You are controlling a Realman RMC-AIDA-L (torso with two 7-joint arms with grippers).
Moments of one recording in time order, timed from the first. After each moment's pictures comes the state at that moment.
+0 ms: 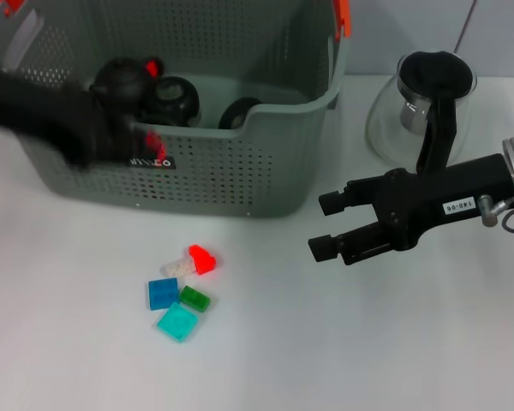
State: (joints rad) left arm -0.72 -2.05 -2.55 -1.36 -0.76 2.01 -1.94; right arm 0.72 2.08 -0.85 -0.83 -2.12 -1.73 1.82
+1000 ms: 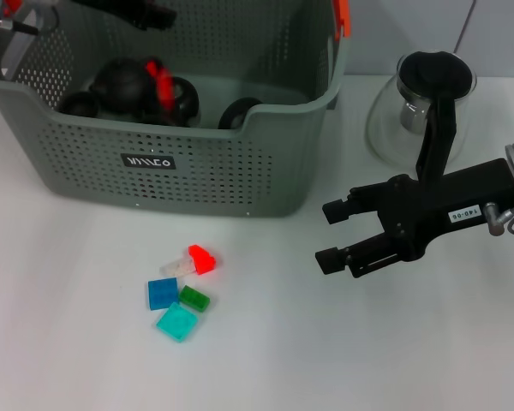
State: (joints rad) left arm -0.90 -1.96 -2.25 -0.96 -0.65 1.17 -2.19; right arm 0.72 2.07 -0.87 -0.83 -2.13 -1.75 1.78
